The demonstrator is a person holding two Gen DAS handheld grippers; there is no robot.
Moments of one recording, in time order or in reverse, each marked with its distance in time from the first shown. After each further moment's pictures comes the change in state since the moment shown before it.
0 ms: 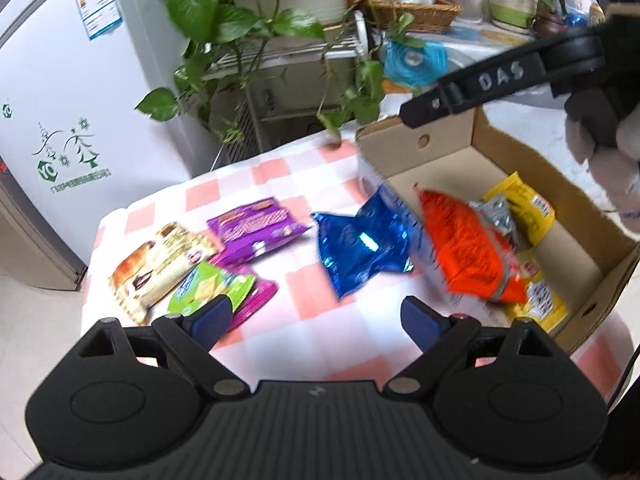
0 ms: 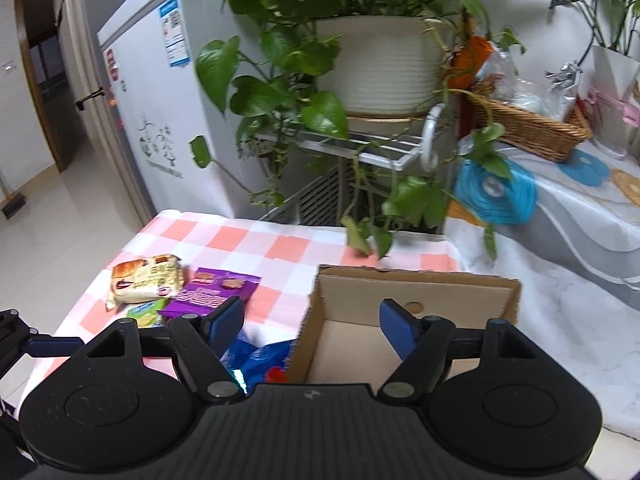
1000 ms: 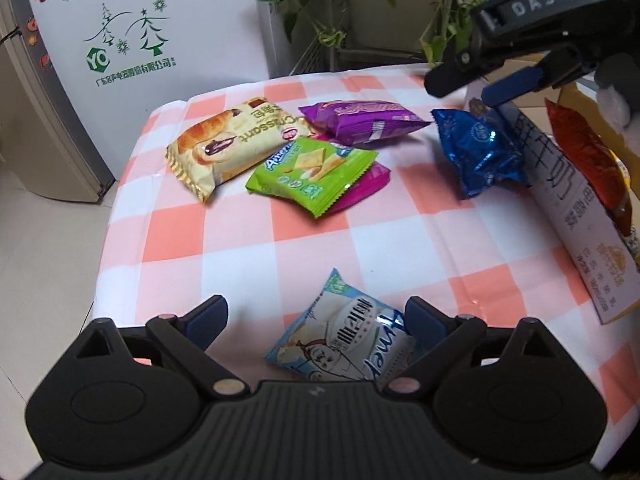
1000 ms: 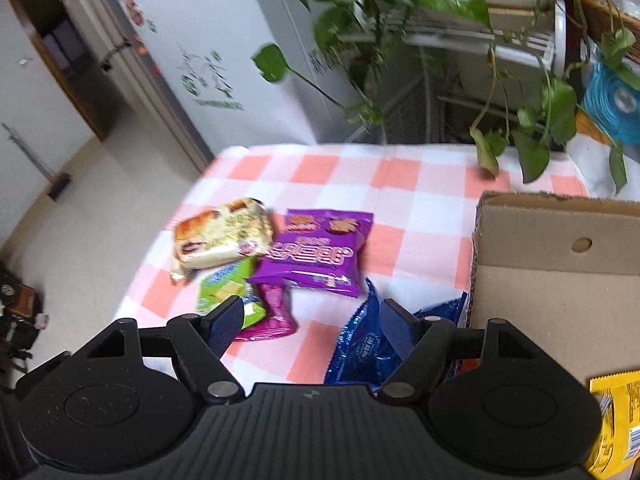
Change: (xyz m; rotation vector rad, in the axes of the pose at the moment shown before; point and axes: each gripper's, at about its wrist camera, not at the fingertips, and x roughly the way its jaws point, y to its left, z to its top) left arm 0.042 0.079 -0.080 -0.182 0.099 0.052; right arm 0.089 0.065 -0.003 0.089 0.243 0.134
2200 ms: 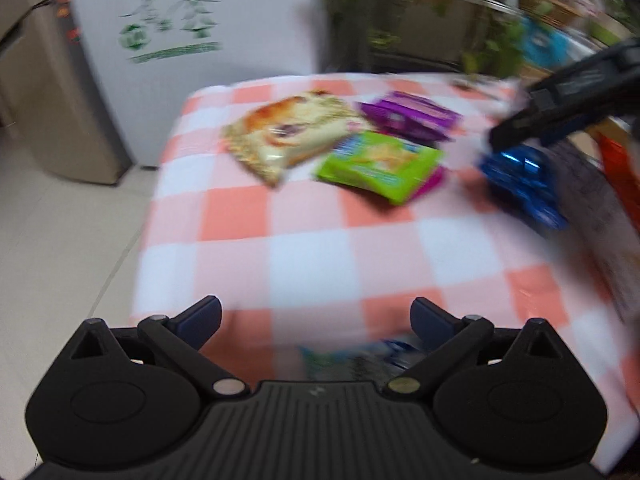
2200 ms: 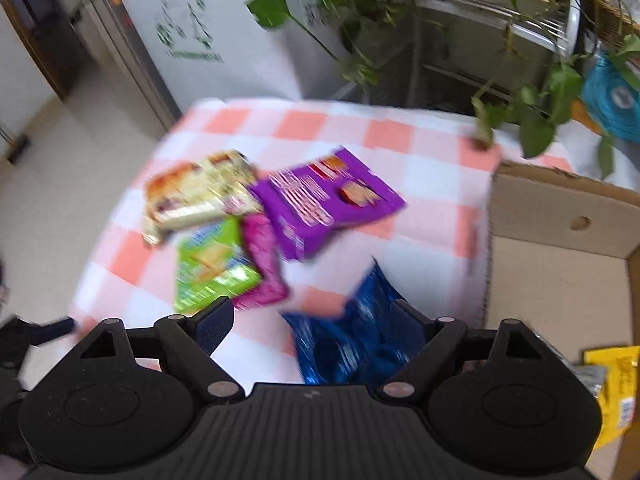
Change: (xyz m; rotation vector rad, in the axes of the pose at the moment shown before) left arm -0.007 0.047 -0.014 -0.040 0.004 -0.034; right arm 0.021 0.031 -0.009 -0.058 0.133 -0.172
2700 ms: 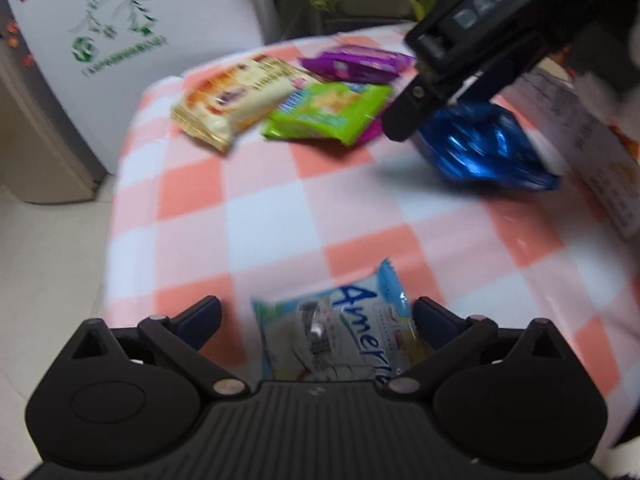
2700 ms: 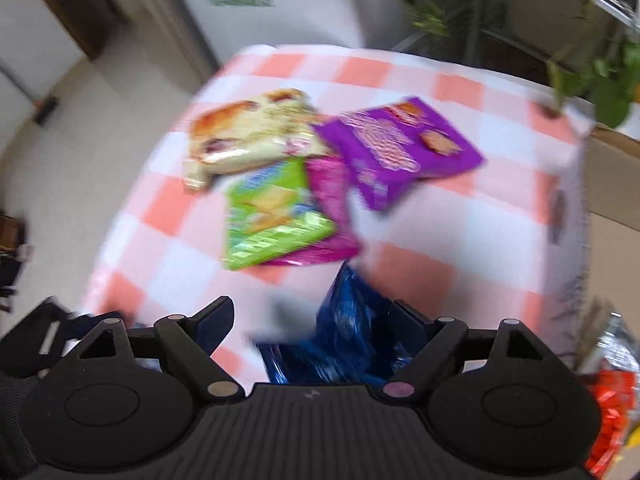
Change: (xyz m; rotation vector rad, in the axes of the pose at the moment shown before) left arm 0.015 -0.021 -0.017 0.149 0.037 0.041; right arm 0.019 0.036 -0.009 -0.036 0.068 0.193
